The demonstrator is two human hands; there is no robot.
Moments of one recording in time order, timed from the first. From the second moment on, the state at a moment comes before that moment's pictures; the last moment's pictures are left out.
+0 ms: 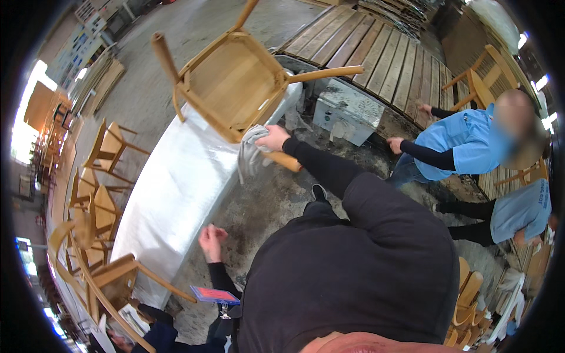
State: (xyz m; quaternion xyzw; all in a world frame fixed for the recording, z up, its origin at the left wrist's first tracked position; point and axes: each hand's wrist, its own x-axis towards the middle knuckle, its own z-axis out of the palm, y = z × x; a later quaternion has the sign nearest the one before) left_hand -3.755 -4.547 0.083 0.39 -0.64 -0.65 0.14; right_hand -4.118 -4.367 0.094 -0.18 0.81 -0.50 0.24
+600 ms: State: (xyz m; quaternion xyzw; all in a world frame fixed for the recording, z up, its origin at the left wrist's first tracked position) left_hand -4.082 -4.371 0.257 0.06 -0.90 -0.39 0.17; right_hand -4.202 -4.236 0.209 -0.21 0.36 -0.73 0.54
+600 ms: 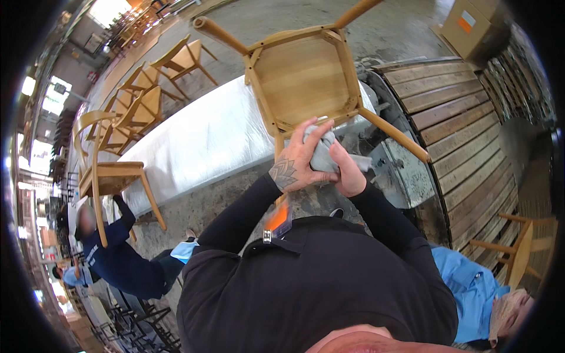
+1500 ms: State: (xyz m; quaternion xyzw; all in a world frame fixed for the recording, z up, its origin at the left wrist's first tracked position) left_hand -4.084 -4.655 0.245 0.06 -0.86 -0.35 0.35; right_hand -4.085 -4.305 0.118 -0.06 0.57 -0.54 0.62
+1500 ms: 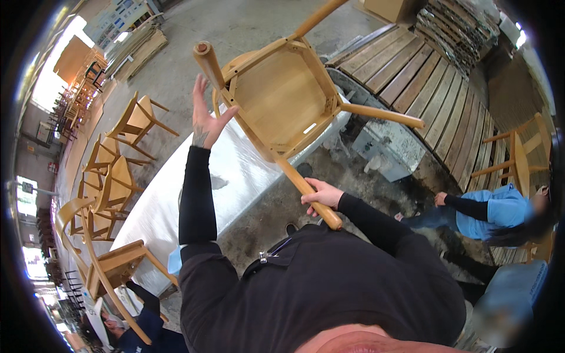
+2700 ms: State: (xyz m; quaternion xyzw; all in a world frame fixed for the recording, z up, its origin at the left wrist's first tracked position) left_hand -4.348 -4.978 0.037 0.32 -0.84 -0.43 0.07; right_hand -4.181 -4.461 0.299 -0.22 0.61 -0.73 0.20
